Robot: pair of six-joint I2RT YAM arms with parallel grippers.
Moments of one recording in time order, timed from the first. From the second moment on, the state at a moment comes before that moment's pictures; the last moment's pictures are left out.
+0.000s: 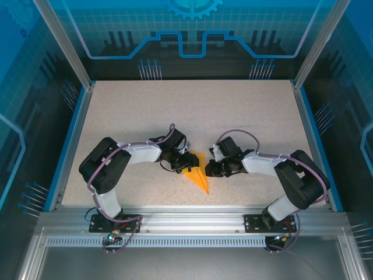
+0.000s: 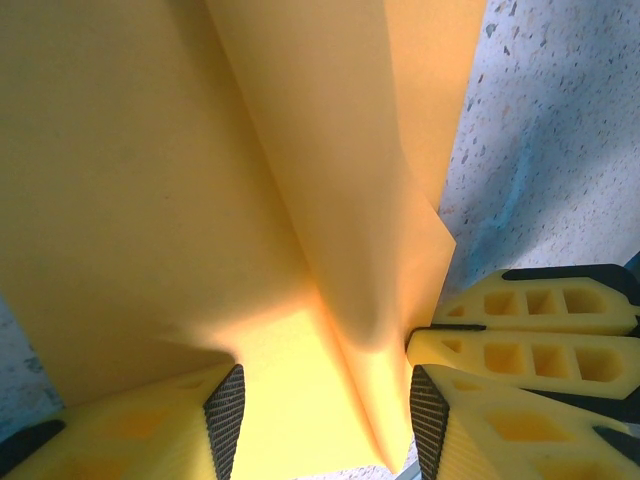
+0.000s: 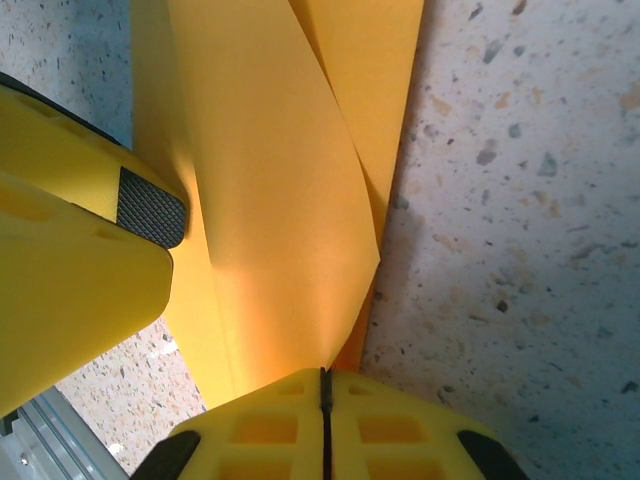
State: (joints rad) left arm -0.62 1.79 0.92 -0.24 0.57 -0.87; right arm 0.58 1.55 0.63 -0.18 -0.47 0.55
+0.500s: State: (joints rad) left arm -0.62 1.79 0.92 -0.24 0.57 -0.87; right arm 0.58 1.57 0.64 -0.18 -0.47 0.55
